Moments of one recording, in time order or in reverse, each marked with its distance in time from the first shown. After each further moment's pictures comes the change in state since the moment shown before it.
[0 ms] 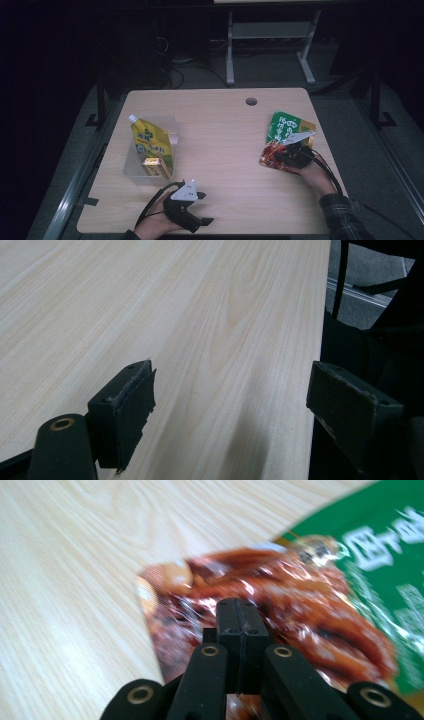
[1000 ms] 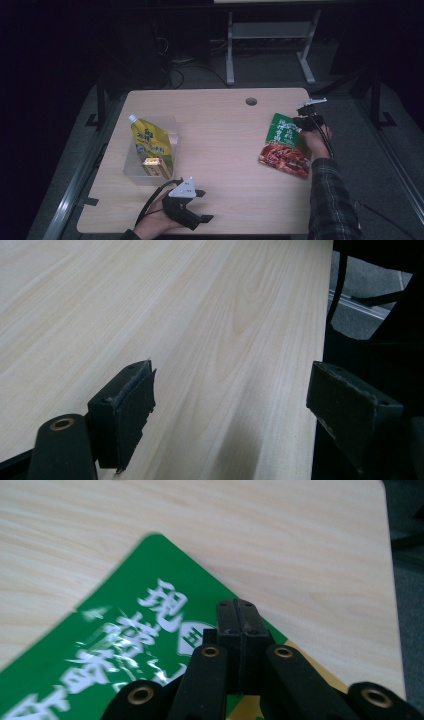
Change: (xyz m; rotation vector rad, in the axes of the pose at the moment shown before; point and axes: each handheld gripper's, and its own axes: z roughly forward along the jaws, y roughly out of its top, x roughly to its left) left arm 0.004 0.002 -0.003 -0.025 0.001 -0.020; right arm -0.114 0.045 0.014 -0.047 -0.414 0.341
